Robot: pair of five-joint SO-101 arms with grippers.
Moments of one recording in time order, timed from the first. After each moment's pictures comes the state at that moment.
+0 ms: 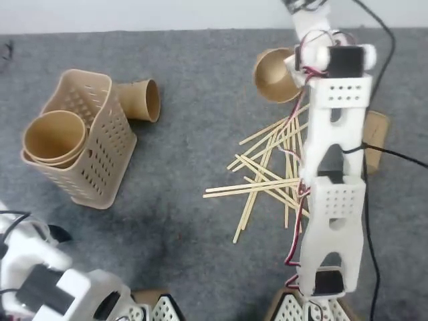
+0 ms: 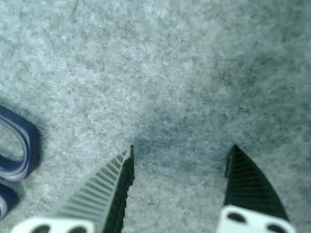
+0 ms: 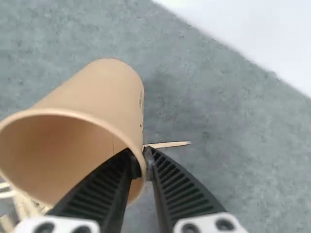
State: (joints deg) left arm -65.8 -3.3 47.6 53.9 -12.9; right arm -7.0 41.9 -82.2 100.7 27.2
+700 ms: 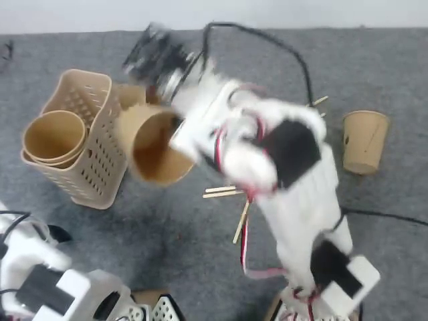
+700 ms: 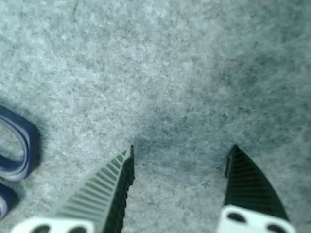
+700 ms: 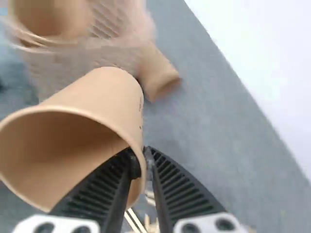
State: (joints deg) left arm -65.8 -3.3 47.7 53.9 -12.9; right arm -48.0 -3.6 -50.7 100.0 22.1
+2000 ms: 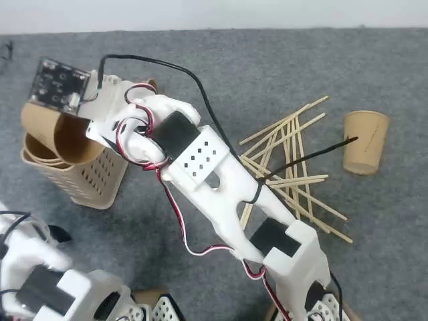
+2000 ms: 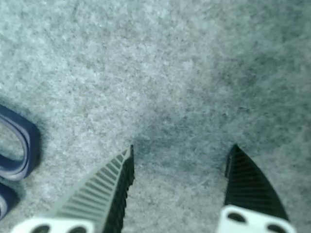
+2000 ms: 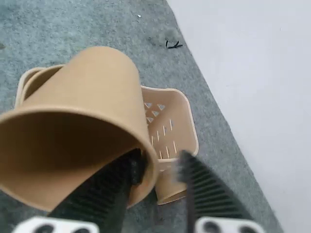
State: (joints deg) left arm -65.8 -3.5 47.9 53.9 -12.9; right arm -54.2 22.2 -52.0 66.0 25.0
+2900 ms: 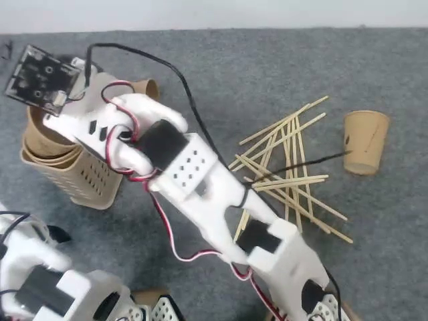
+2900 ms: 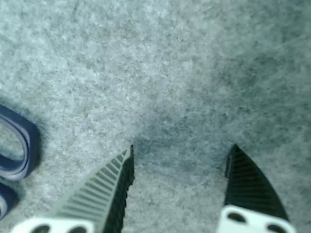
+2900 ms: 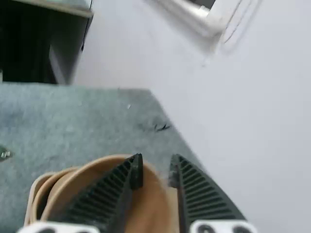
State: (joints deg) left arm -65.8 -3.5 47.9 53.9 -12.9; right arm -58.5 31.7 -63.5 53.5 22.3
